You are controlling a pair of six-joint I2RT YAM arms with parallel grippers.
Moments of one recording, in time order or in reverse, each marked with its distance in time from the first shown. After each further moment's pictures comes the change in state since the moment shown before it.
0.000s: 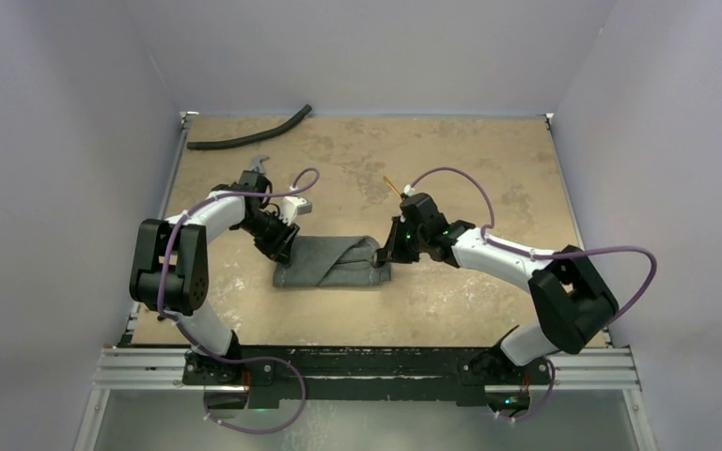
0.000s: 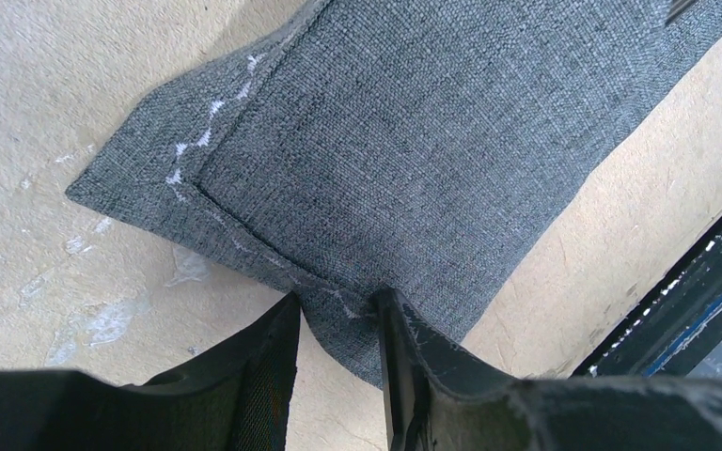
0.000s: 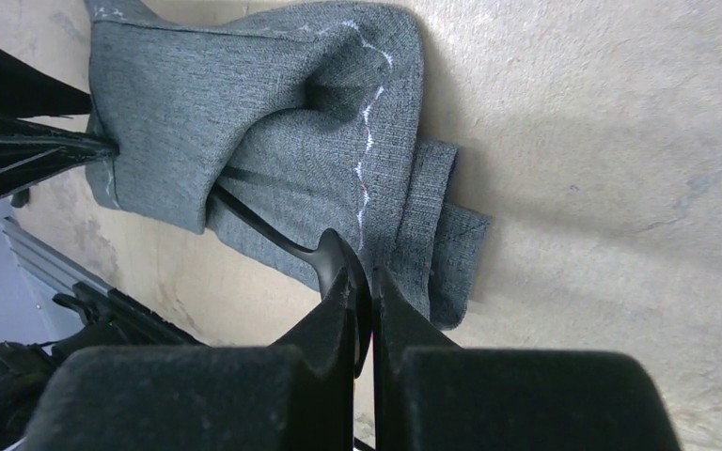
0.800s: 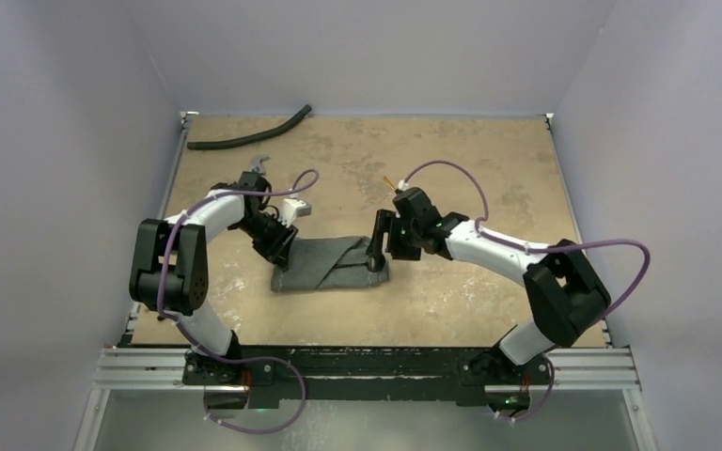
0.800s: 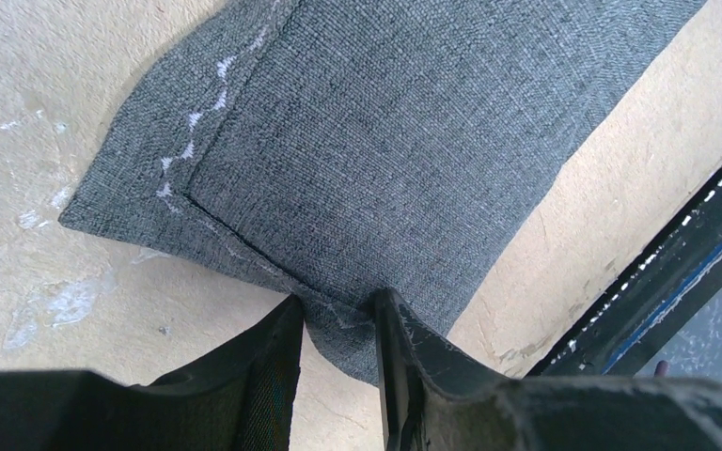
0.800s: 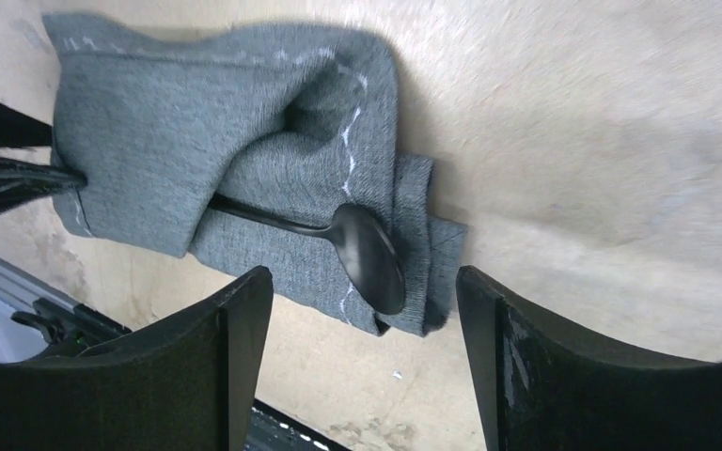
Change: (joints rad) left arm 0.002 0.000 0.004 -0.060 0.003 0.011; right arm 0.032 0.082 0.079 -0.055 0.059 -0.024
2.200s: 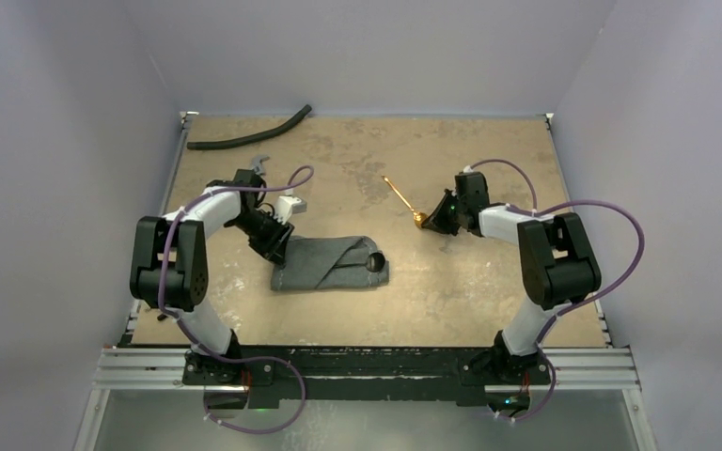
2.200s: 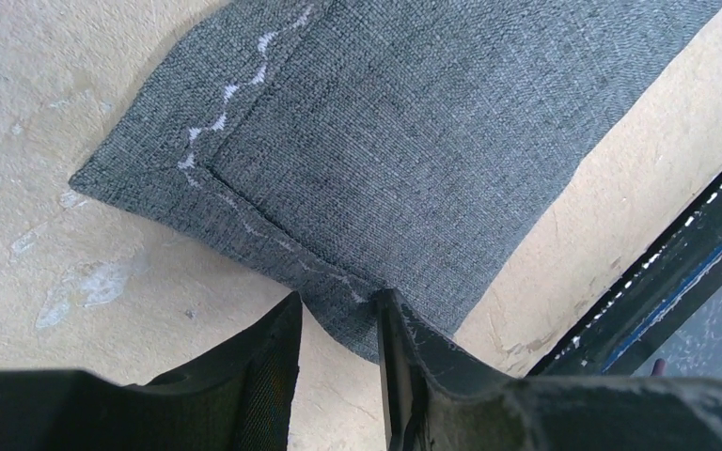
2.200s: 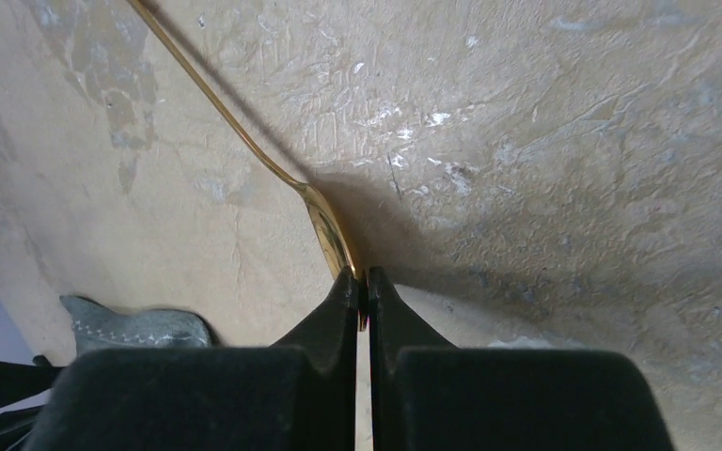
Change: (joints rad) left arm 0.039 0.016 0.039 -0.048 0.004 0.014; right arm -0.474 0.166 -0.047 0.251 -0.112 -0.025
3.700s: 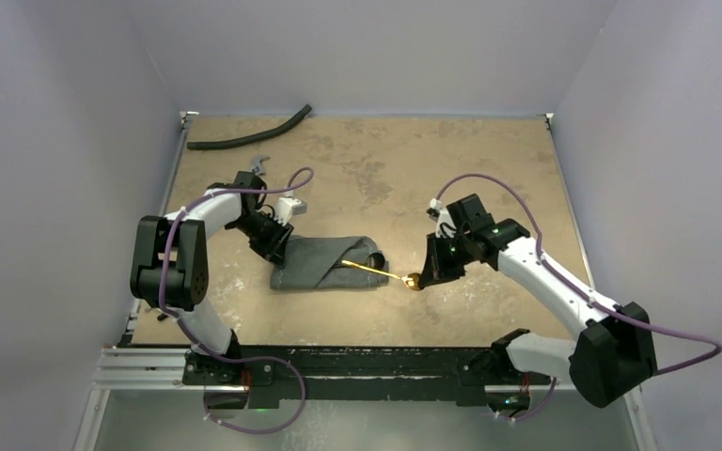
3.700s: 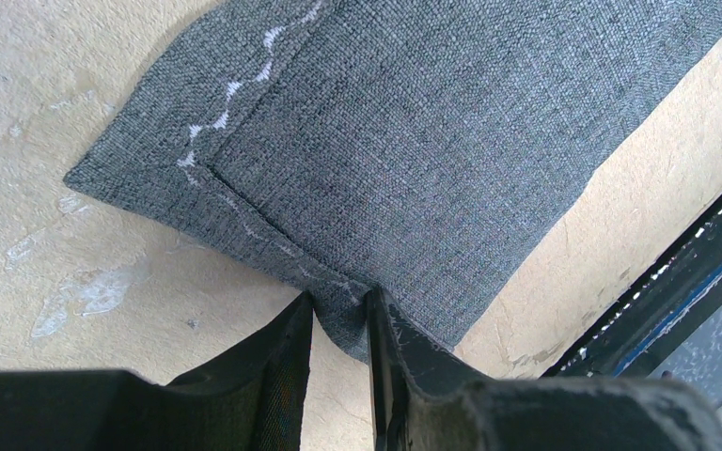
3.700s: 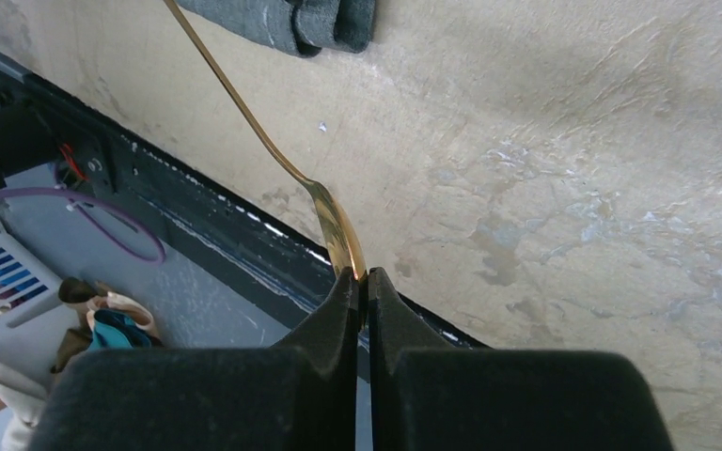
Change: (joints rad) left arm 0.000 0.011 -0.027 0.051 -0.010 -0.018; right arm 0.233 -0.558 -0.026 -0.770 -0.218 -0.347
